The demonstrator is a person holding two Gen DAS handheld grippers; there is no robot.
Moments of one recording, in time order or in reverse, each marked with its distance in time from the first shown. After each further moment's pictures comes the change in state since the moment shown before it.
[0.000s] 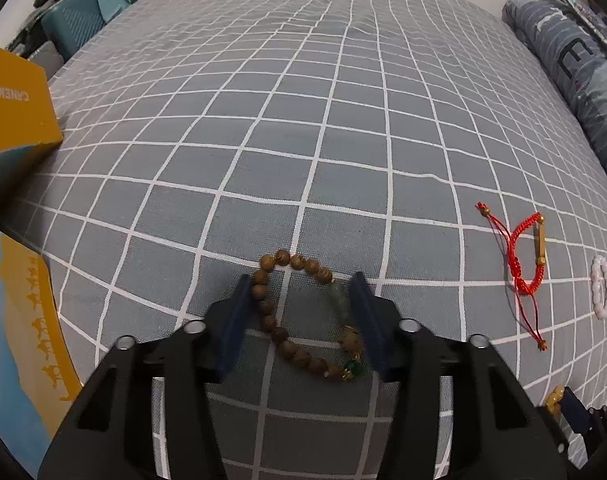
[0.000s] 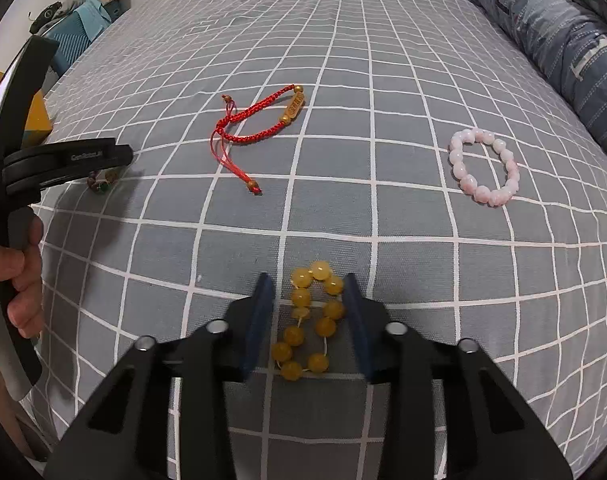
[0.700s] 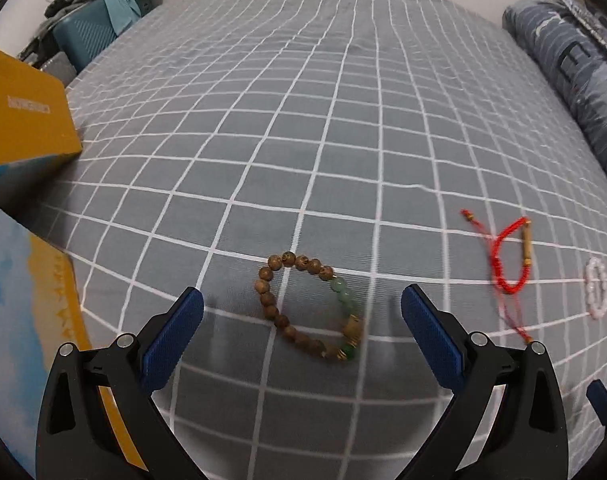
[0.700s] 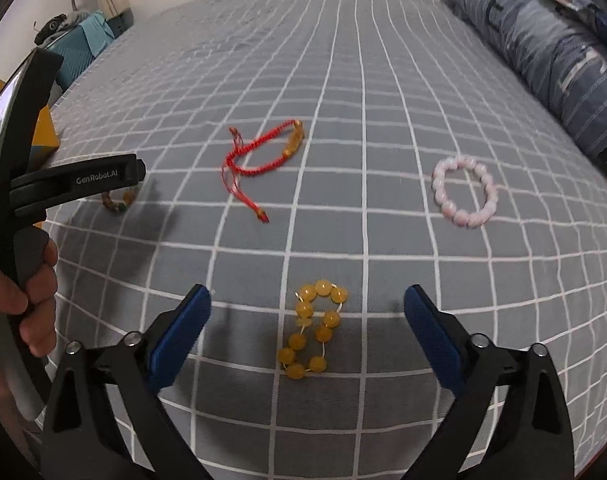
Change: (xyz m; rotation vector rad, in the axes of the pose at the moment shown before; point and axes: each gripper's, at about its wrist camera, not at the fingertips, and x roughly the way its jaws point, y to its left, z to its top) left arm -0.021 -0.003 -0.008 -0.007 -0.044 0.046; right arm -0.025 0.000 0.003 0.005 -0.067 -0.006
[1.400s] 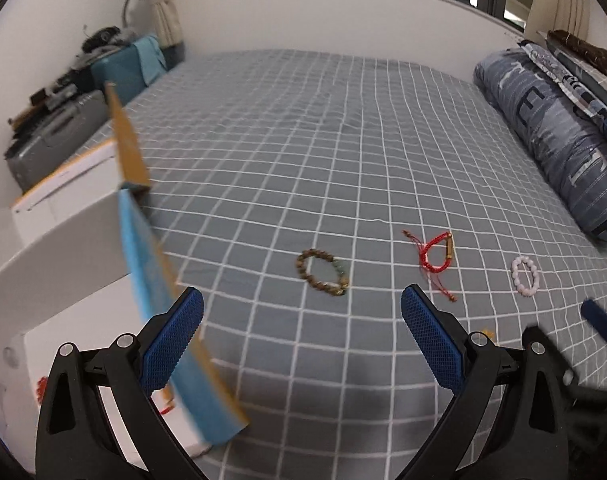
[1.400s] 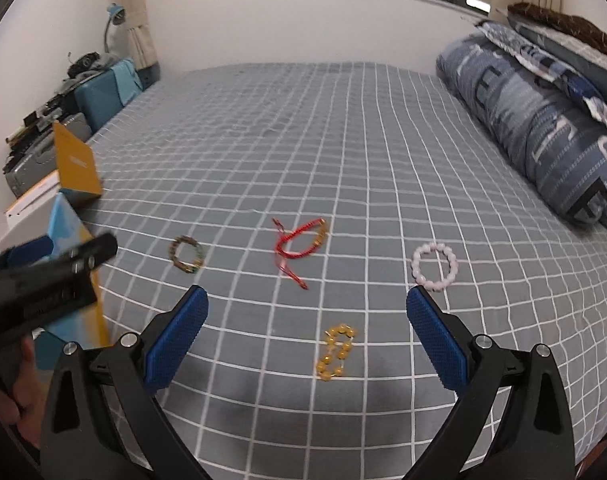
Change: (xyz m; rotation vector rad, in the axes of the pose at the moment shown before) left arm -0.152 0.021 -0.041 -0.005 -0.214 -0.035; right arm -0.108 0.025 0.008 -0.033 -0.243 -0.004
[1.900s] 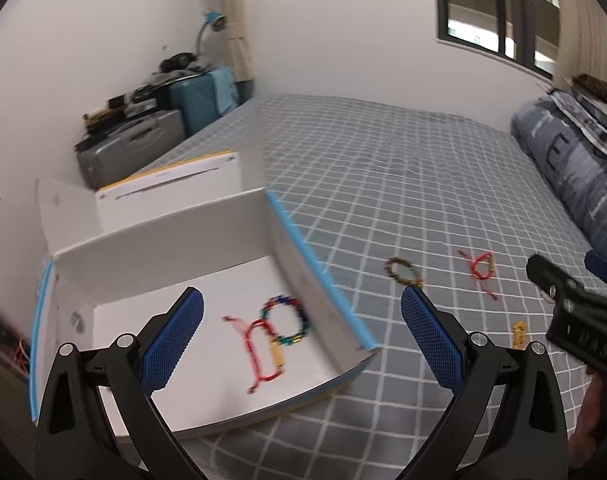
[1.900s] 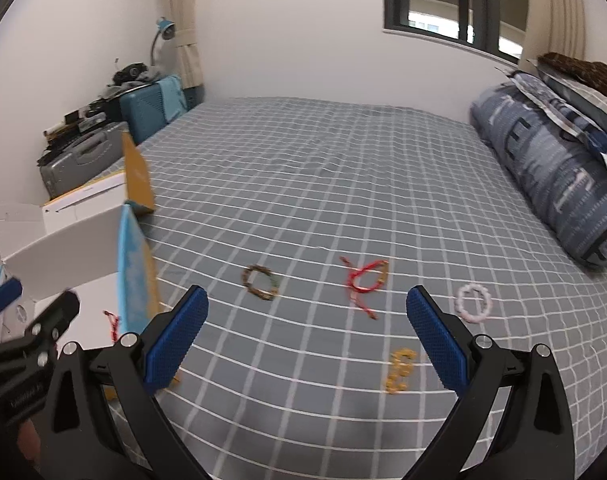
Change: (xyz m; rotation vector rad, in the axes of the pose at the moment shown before) left arm -0.102 0.074 -0.058 -0.080 -0.186 0.147; right arm -0.053 0.069 0.007 -0.086 -0.136 0.069
